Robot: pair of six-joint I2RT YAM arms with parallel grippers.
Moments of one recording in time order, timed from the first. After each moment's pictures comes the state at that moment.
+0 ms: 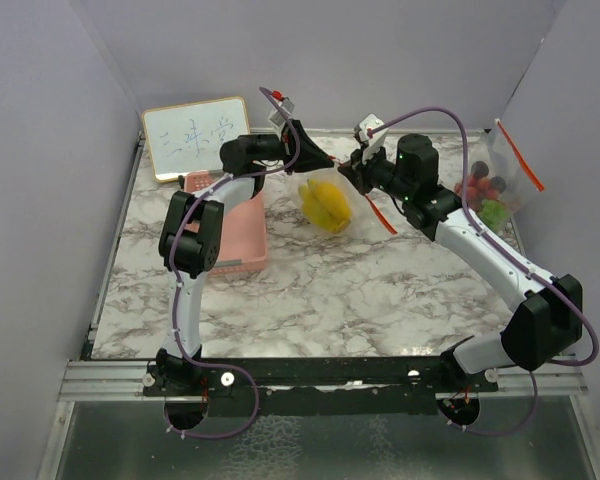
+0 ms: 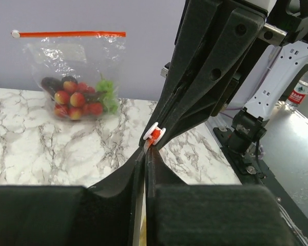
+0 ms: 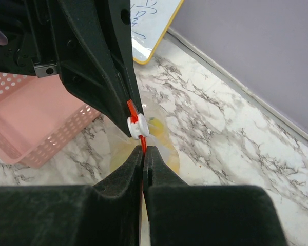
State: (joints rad) left arm -0.33 2.22 1.66 1.50 1.29 -1.15; right arm 0.49 1.43 1.23 0.00 -0.28 -0.17
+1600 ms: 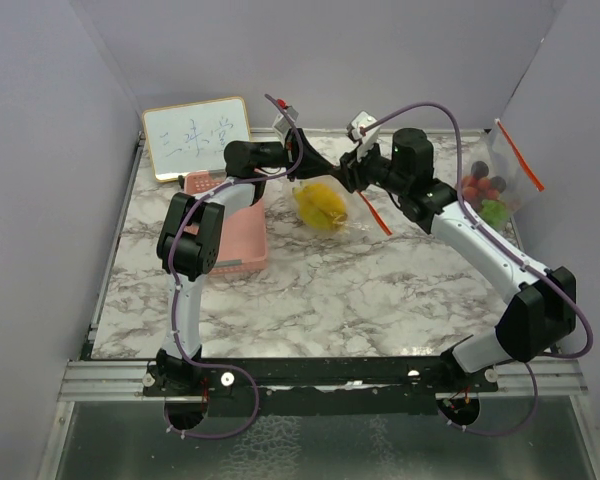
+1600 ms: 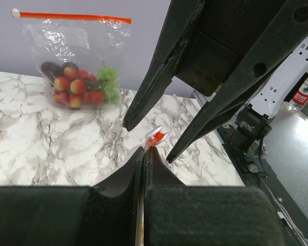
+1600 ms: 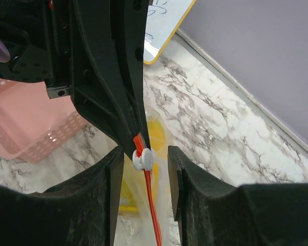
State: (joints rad) left arm -0.34 2.18 1.57 1.39 1.29 -1.02; right arm 0.49 1.48 1.29 -0.04 -0.34 -0.23
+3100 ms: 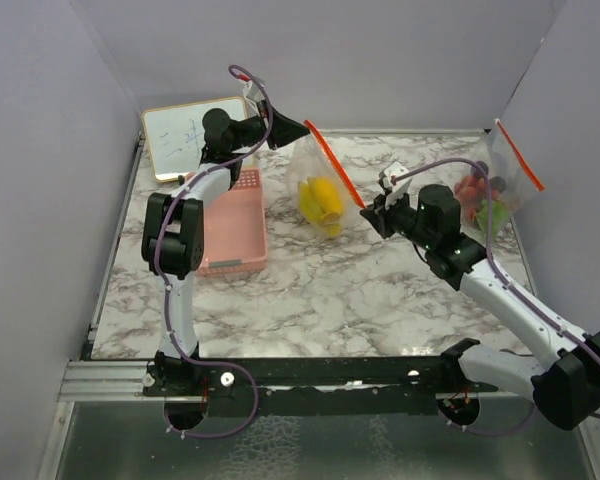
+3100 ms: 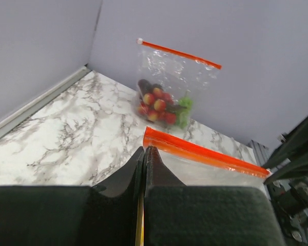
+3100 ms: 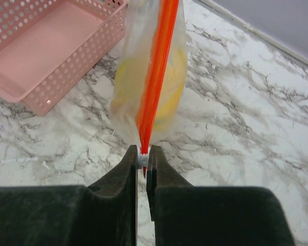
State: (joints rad) left arm -0.20 2.16 1.66 0.96 1.07 -0.81; right arm 0.49 1.13 0.86 -0.02 -0.20 -0.13
